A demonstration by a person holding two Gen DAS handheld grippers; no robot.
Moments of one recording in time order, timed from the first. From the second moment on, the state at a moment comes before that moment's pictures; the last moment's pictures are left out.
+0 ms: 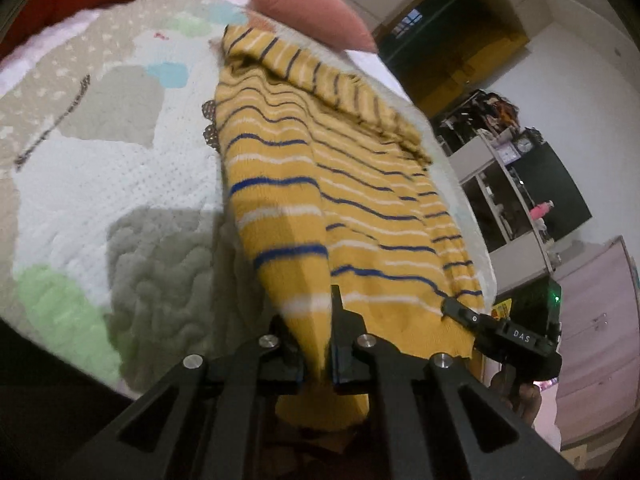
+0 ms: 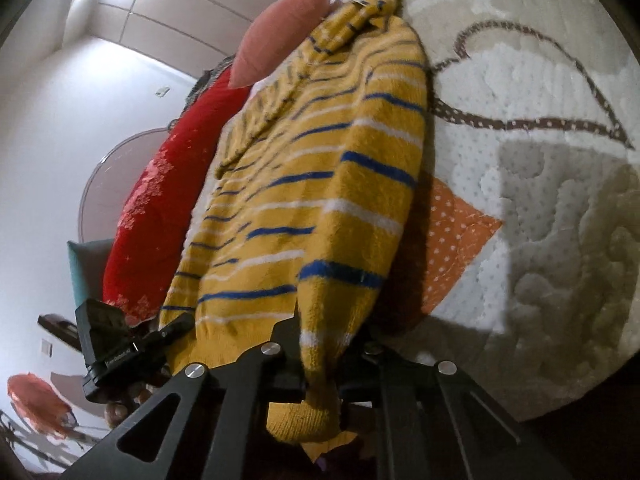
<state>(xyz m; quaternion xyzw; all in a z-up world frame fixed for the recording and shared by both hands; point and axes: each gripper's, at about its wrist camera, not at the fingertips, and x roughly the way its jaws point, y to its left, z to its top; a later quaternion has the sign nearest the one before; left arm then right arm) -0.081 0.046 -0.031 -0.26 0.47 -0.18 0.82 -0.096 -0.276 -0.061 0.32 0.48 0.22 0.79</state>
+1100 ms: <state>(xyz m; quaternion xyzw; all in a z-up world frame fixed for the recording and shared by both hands) 0.221 0.074 -0.010 -0.26 0.47 -0.14 0.83 0.149 -0.270 0.003 0.29 0.44 0.21 0.82</state>
